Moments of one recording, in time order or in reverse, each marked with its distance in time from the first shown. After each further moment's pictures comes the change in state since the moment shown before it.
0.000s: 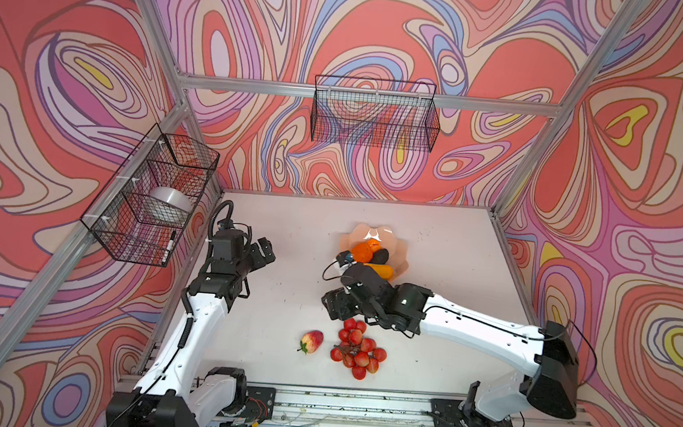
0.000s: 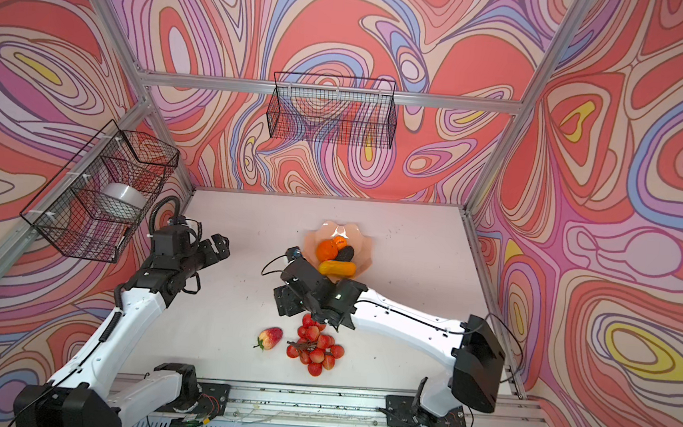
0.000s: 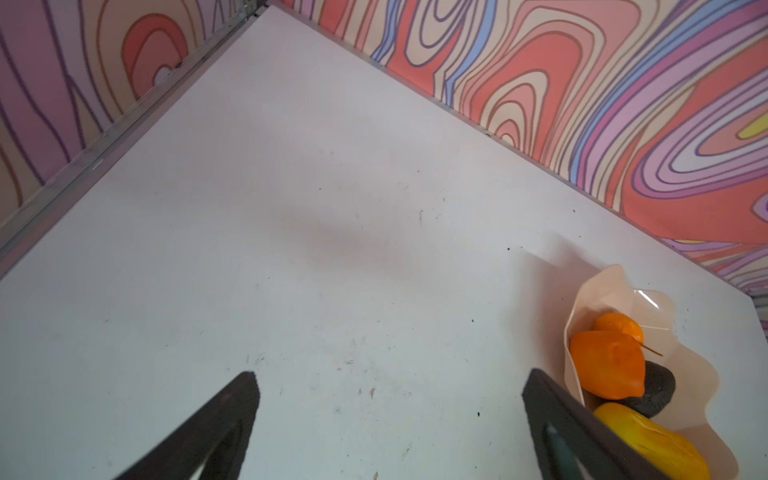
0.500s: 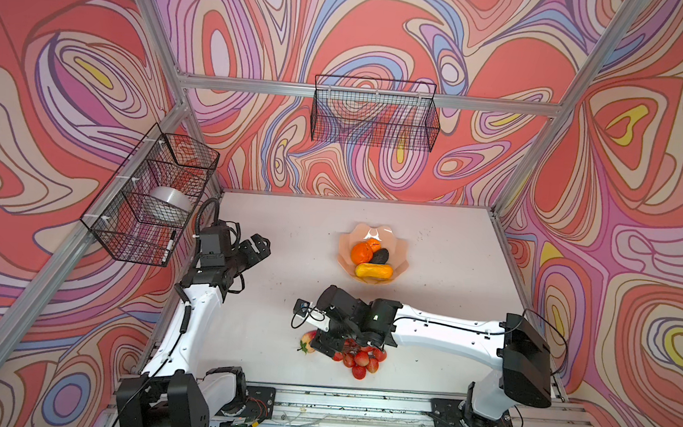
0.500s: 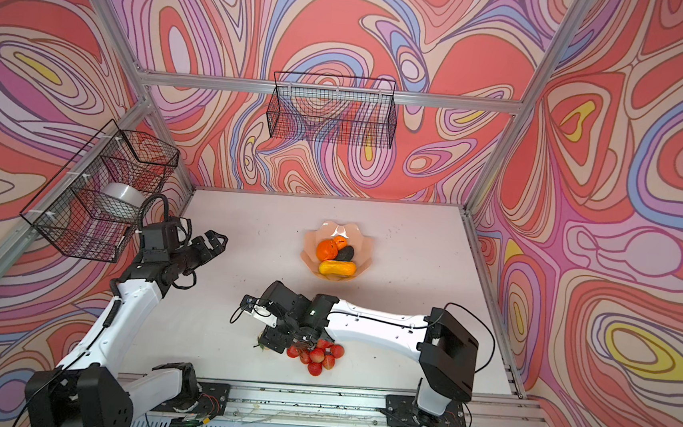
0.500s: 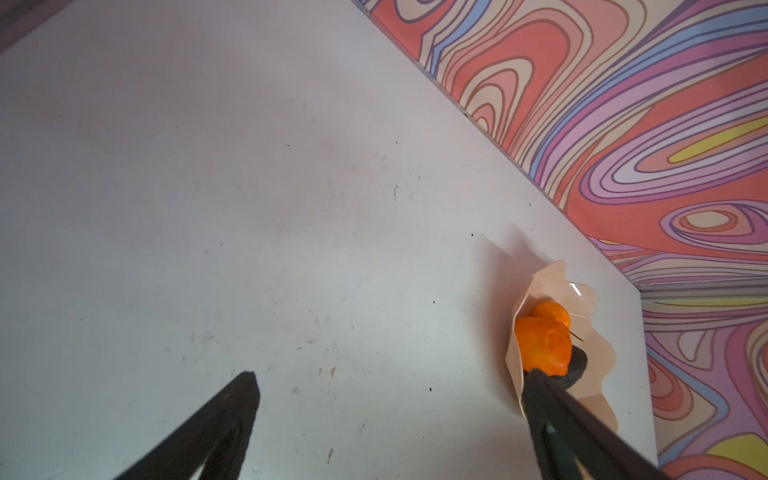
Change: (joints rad) left arm 0.113 0.069 0.020 0.012 0.286 -0.079; right arm 0.064 0.116 -0.013 0.011 -0.164 -0.652
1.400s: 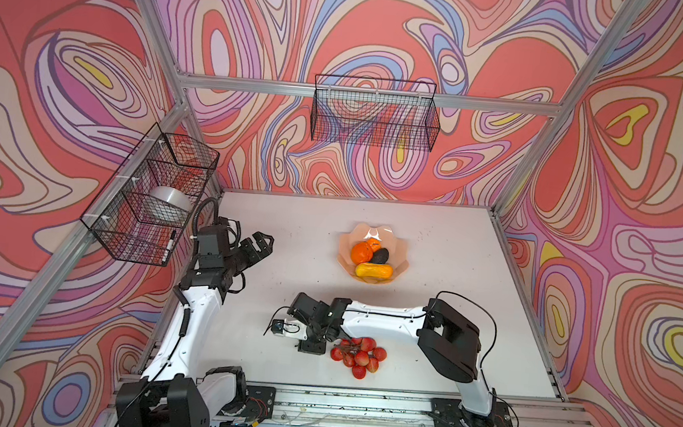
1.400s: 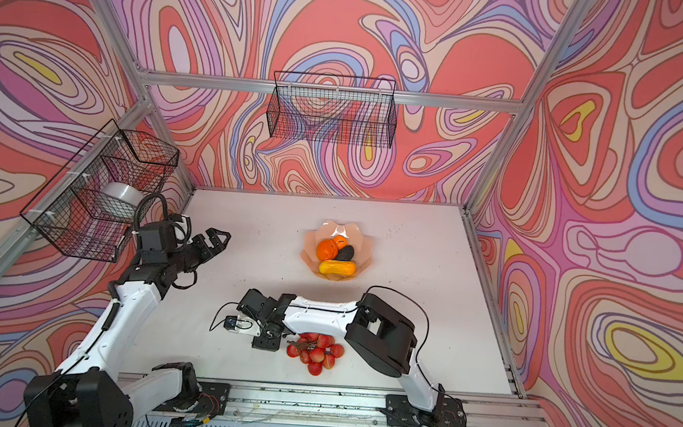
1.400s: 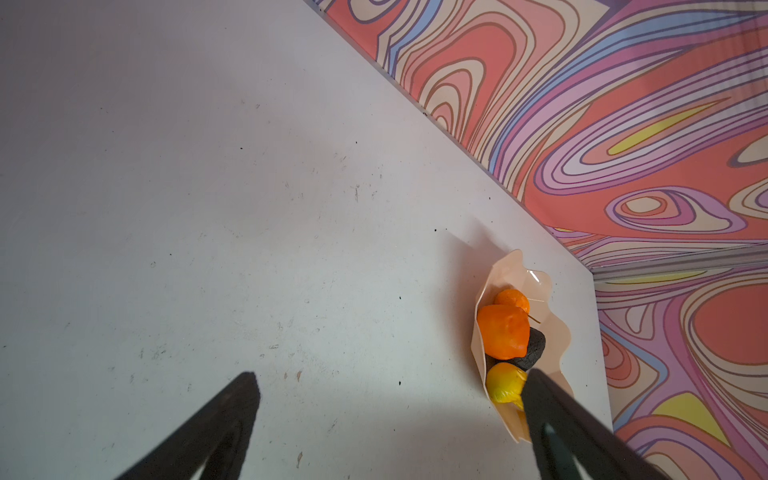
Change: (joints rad) left arm 0.006 -0.019 -0.003 0.034 0.066 -0.003; right arm -0.001 0.403 0.246 -0.059 -0.031 -0.151
